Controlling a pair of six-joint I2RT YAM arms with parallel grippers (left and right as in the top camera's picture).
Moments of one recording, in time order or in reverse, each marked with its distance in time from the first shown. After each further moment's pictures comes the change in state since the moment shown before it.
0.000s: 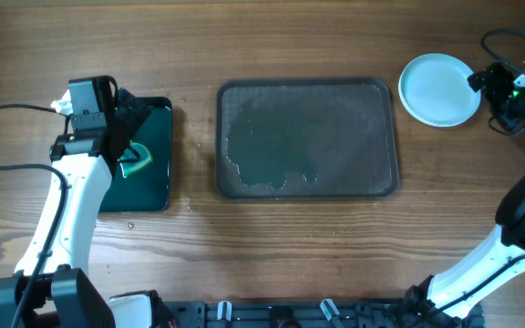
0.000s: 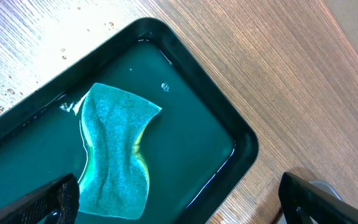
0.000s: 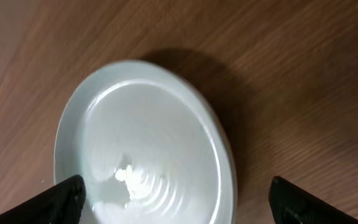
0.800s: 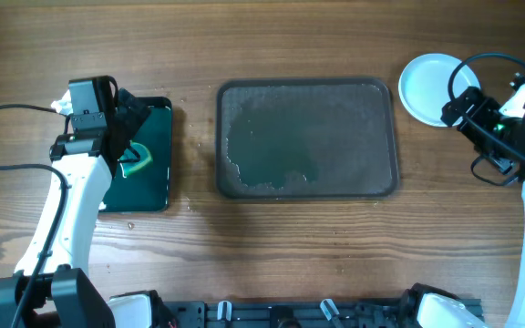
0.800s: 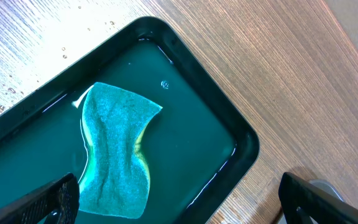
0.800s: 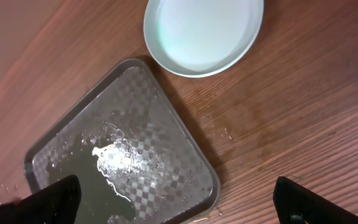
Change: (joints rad) left arm 0.000 0.000 0.000 -0.003 0.000 0.000; right arm 0.236 -0.759 -0.146 -0.586 0.224 0.112
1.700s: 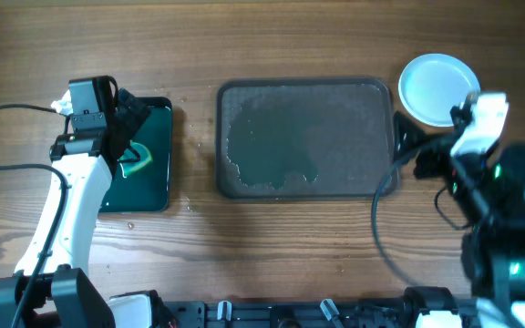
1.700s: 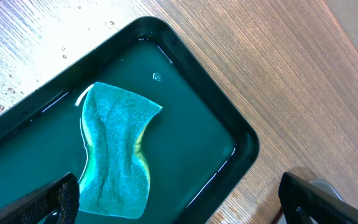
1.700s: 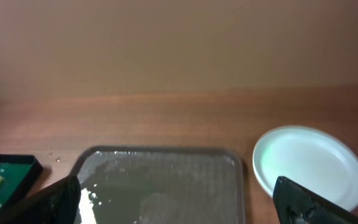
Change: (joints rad) left arm 0.000 0.000 0.000 0.000 0.000 0.000; right arm 0.288 -0.559 -0.468 0.611 -0.045 -0.331
